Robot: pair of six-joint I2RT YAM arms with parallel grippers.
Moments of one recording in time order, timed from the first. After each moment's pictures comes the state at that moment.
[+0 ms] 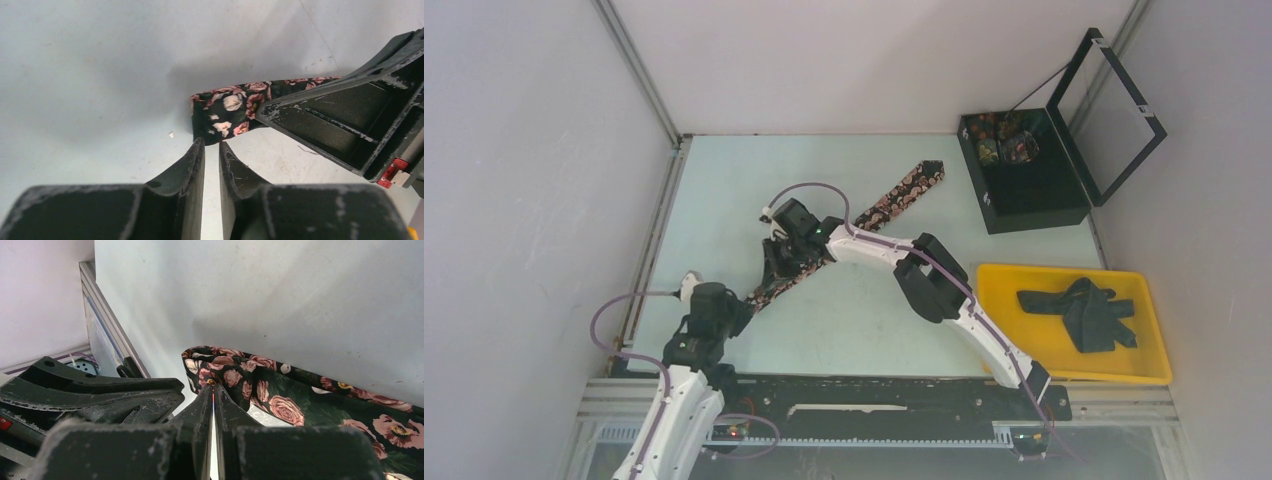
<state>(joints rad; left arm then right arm) -0.11 0.45 0.24 -0.55 -0.12 -0.94 0.96 2.50 2.06 -0.37 -0.58 0.72</state>
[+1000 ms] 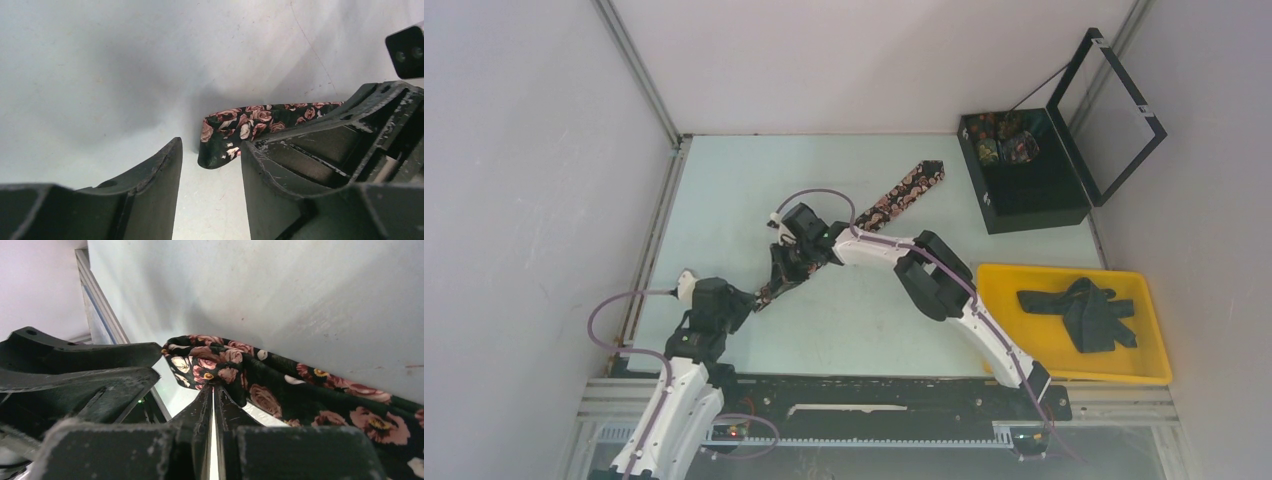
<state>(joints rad) -0.11 0.53 0.24 -0.48 -0.20 -0.99 0.94 2.49 1.94 -0.28 -0.63 0.73</state>
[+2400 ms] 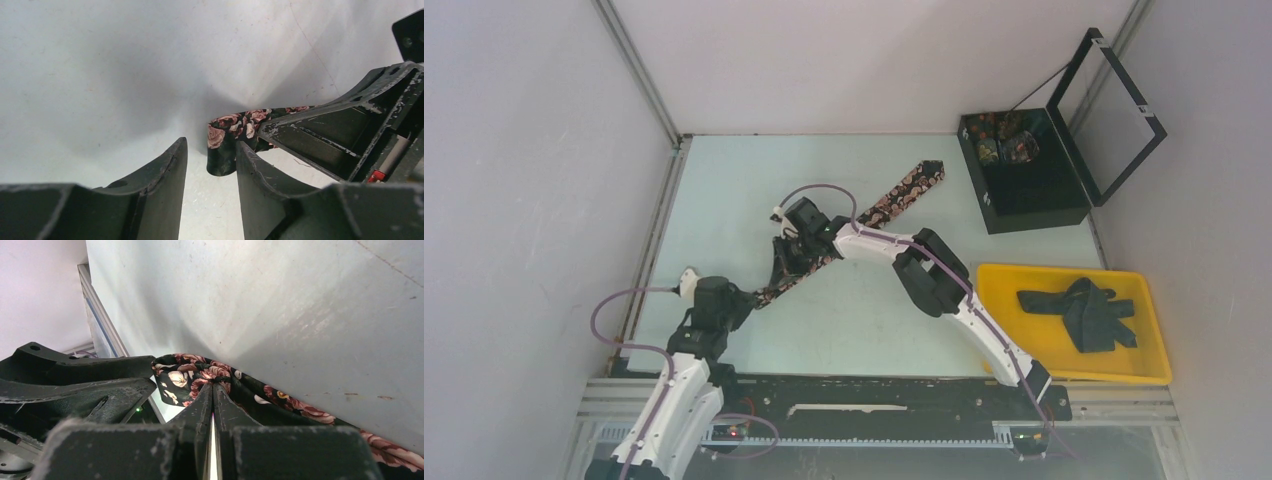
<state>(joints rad) -0.11 0.58 0.23 -0.41 -0.20 -0.96 0.91 2.55 2.02 -0.32 -0.65 0.72</state>
